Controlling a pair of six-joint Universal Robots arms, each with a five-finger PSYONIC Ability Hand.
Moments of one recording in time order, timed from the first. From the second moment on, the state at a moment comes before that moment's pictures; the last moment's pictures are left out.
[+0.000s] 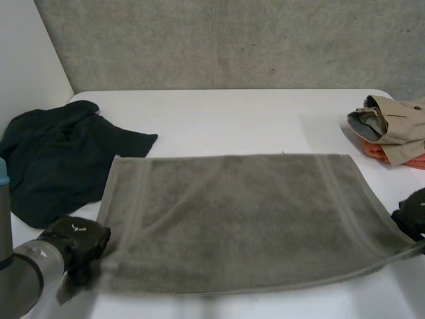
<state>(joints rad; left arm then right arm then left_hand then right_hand) 4.41 -1.66 -1.92 2.84 -1.63 3.61 1.34 -1.45 1.71 0.66 1.21 1.90 1.16 1.20 1.20 1.20 0.97 1.00 1.18 1.18 1.19 0.99</state>
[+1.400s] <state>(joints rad) 4.32 -1.95 -1.64 3.43 -1.58 3.64 1.61 -1.20 1.63 -0.05 1.31 2.45 0.22 0.21 0.22 0.21 0.05 0.20 0.22 0.22 0.24 0.07</state>
